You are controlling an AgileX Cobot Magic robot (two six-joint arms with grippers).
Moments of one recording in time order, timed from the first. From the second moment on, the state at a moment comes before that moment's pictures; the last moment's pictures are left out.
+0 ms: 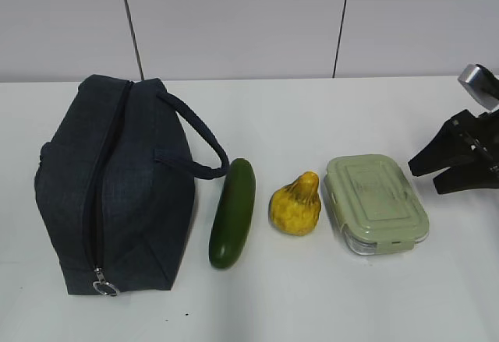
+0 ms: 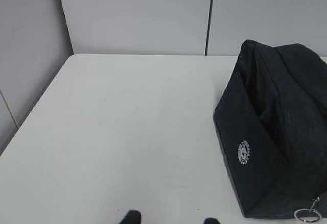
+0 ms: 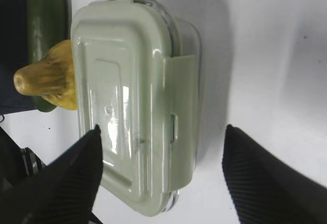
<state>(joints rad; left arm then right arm) 0.04 -0.02 -0.52 0.00 1.11 0.07 -0.34 1.99 -1.24 0.86 1.18 -0.86</state>
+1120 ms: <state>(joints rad) 0.04 -0.02 -0.52 0.00 1.11 0.07 -0.25 2.12 -1.25 0.92 1.18 -0.93</state>
